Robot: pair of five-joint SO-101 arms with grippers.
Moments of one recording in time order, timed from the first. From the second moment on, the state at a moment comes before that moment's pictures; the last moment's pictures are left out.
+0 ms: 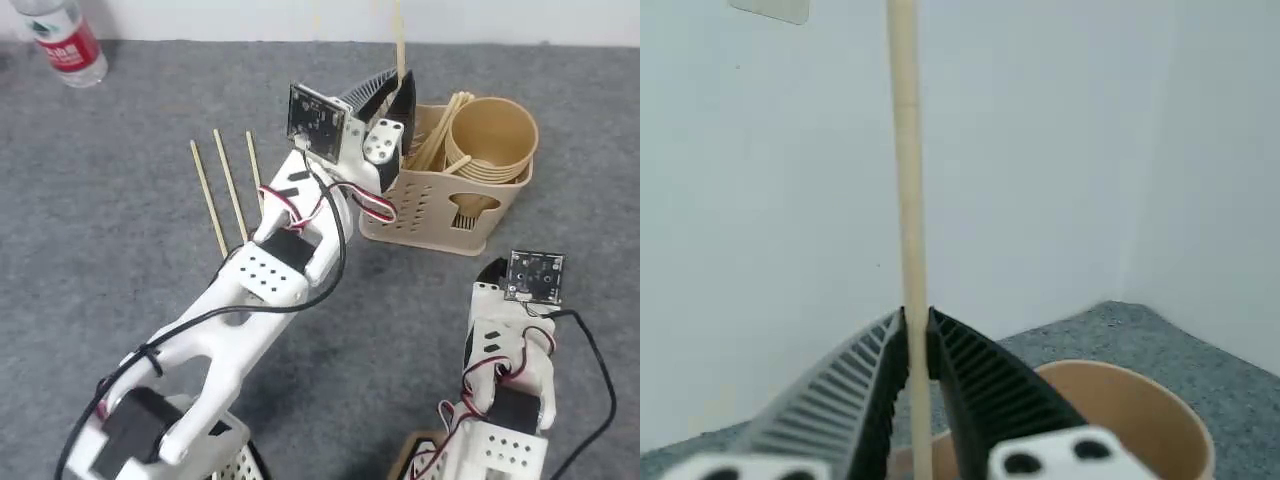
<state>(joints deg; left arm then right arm) 27.7 -13.9 37.6 -23.8 -7.4 11.6 -103.1 95.4 44.9 9.0</state>
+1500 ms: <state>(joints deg) 10.8 -44.2 38.9 22.1 9.5 11.6 -103.1 95.4 44.9 11.0</state>
